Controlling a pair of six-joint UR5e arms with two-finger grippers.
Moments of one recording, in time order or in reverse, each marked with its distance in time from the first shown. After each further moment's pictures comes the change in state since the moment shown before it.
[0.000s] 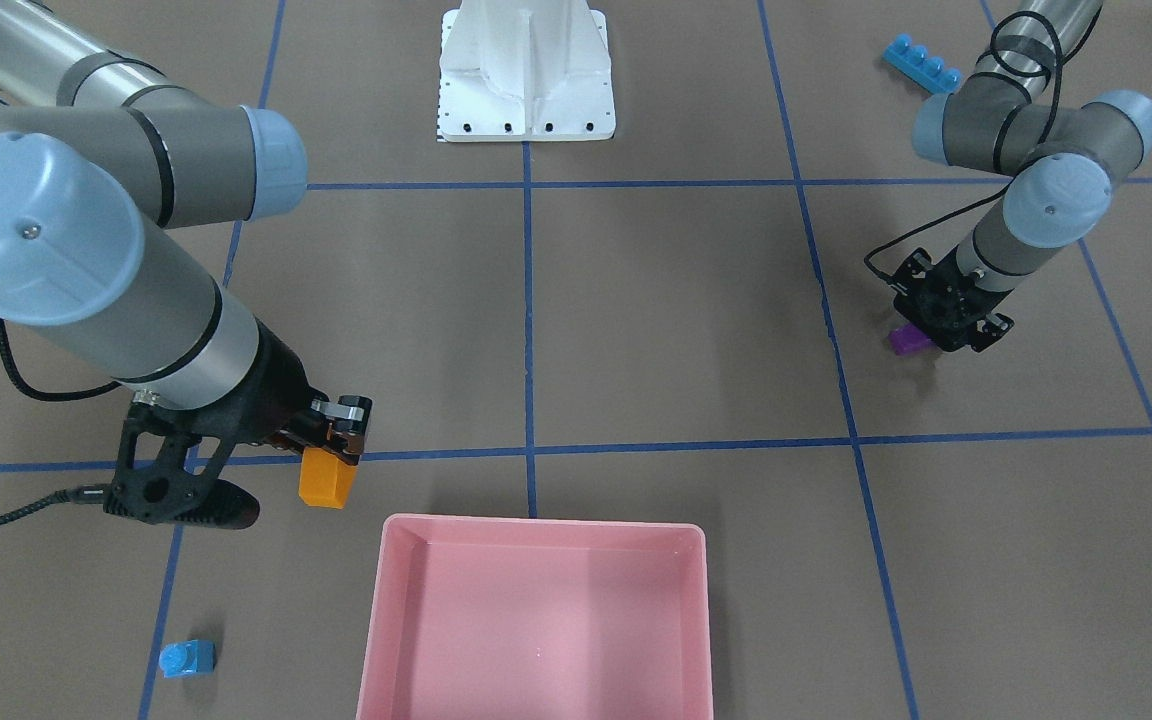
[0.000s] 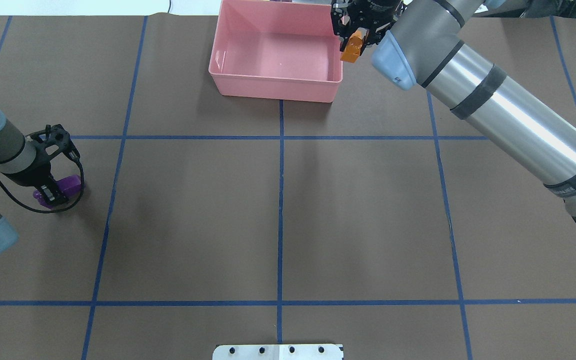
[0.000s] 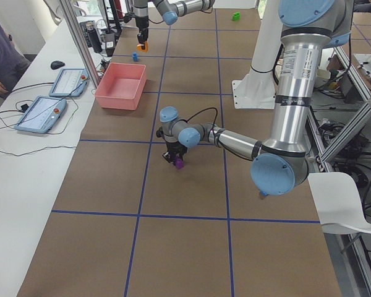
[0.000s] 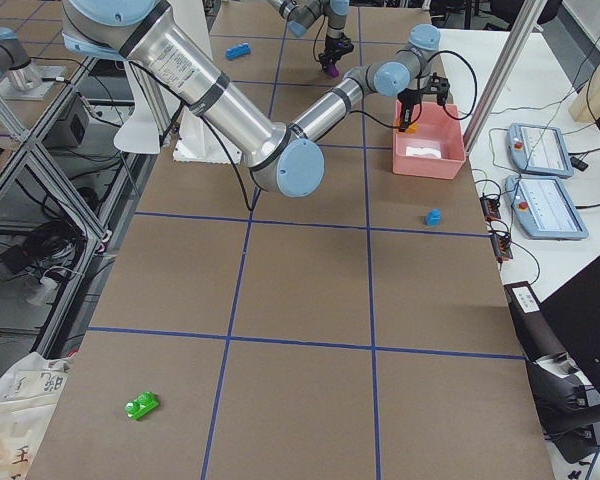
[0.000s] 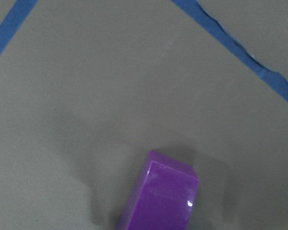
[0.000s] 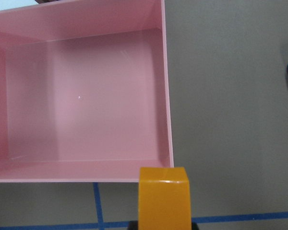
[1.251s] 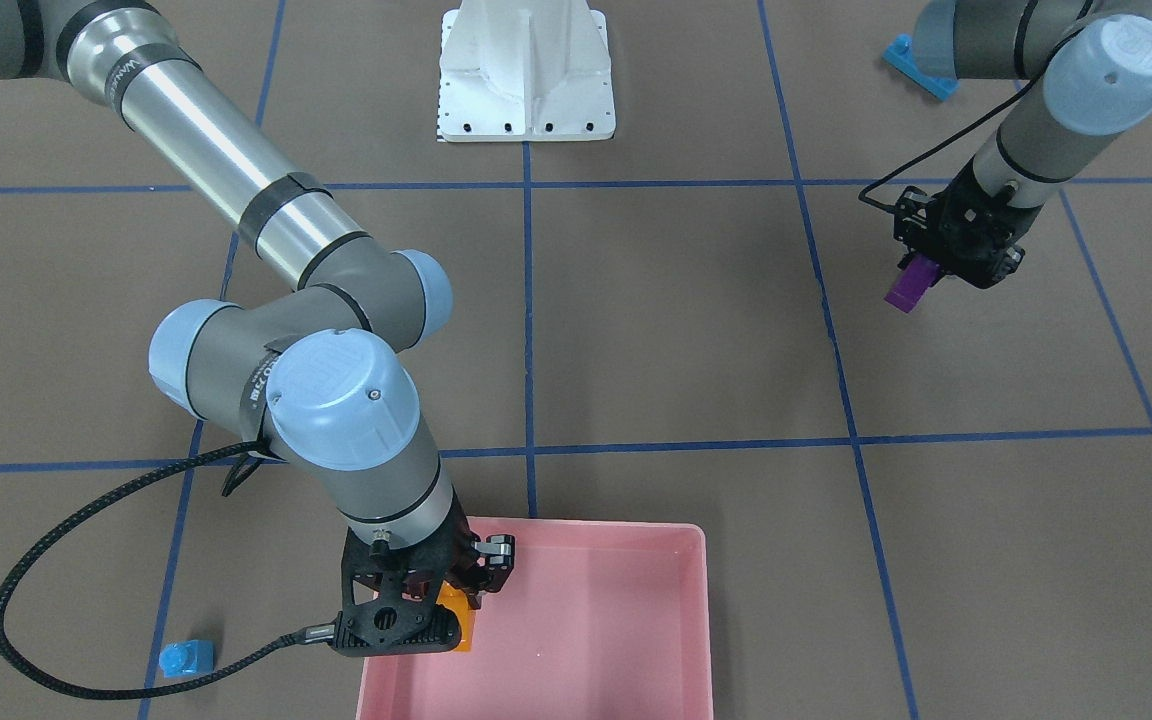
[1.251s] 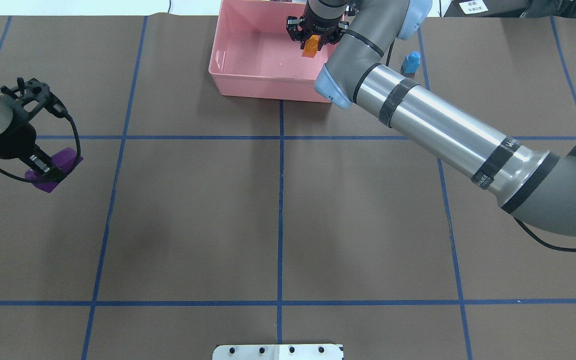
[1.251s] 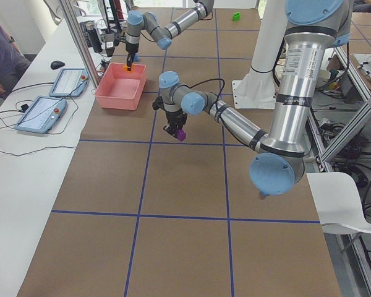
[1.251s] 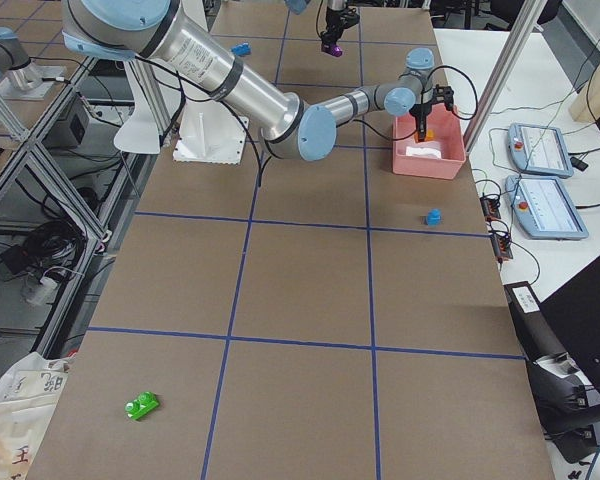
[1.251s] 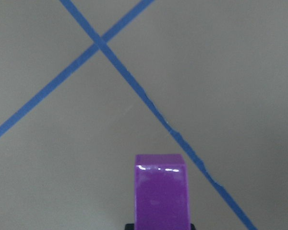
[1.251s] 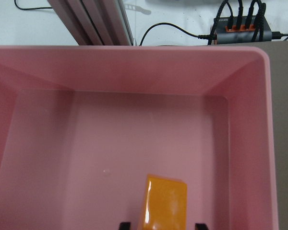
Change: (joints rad) left arm -0.114 -0.094 -0.297 0.362 -0.113 -0.173; right arm -0.107 0.208 -0.507 0.443 -0.277 0.007
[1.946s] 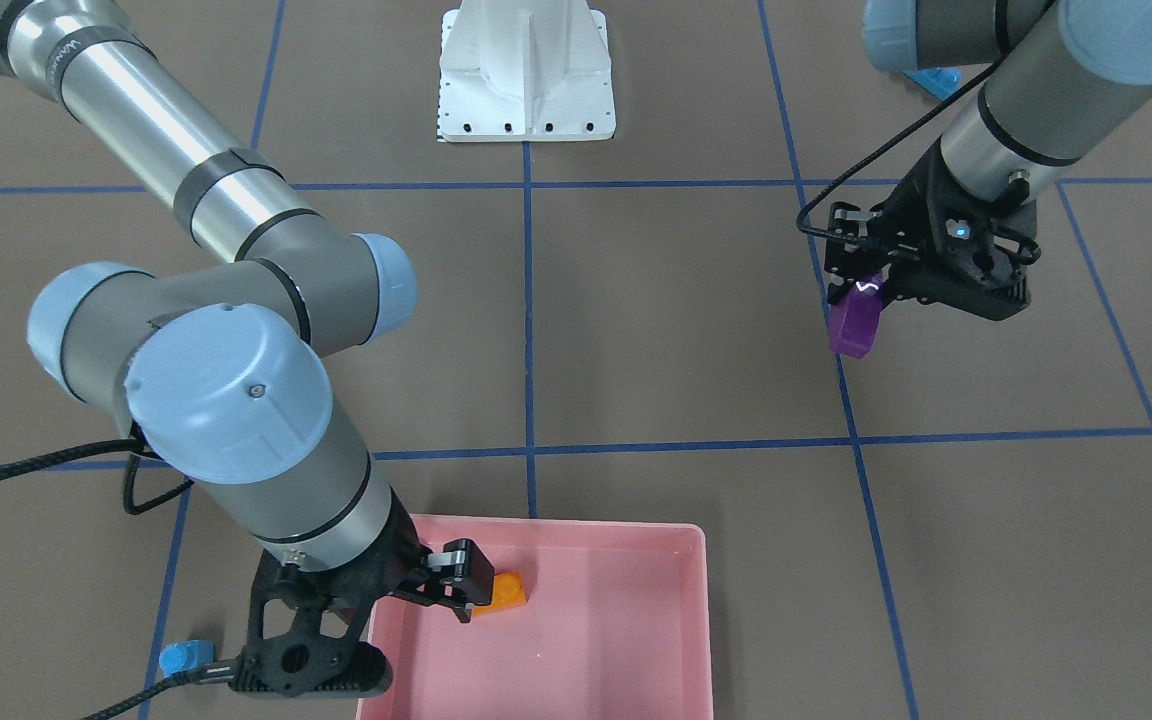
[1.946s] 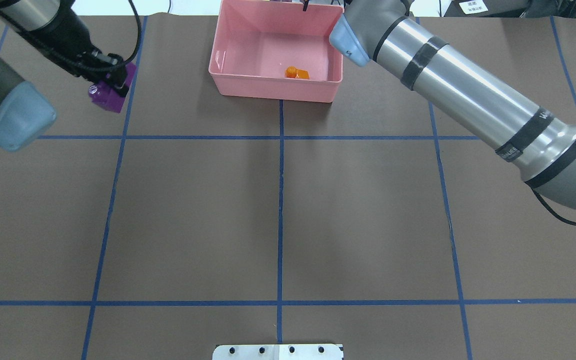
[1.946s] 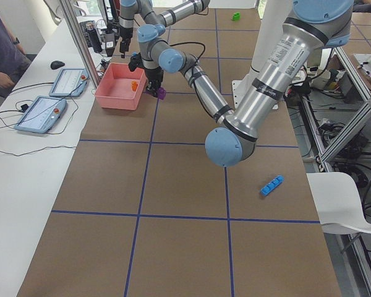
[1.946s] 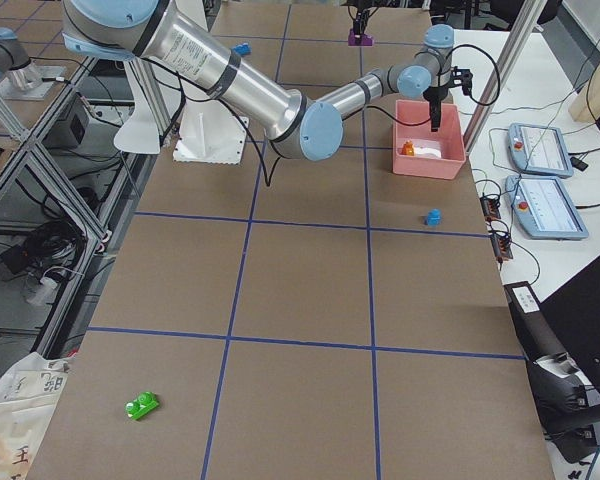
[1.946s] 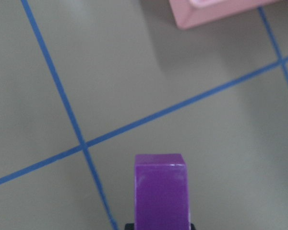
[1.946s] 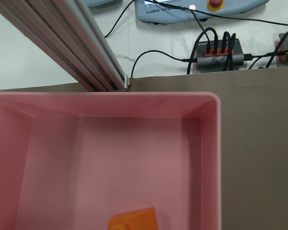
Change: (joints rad) left arm -0.079 -0.413 0.161 0.073 -0.075 -0.425; right arm 0.114 -0.033 0.164 -0.184 0.109 -0.066
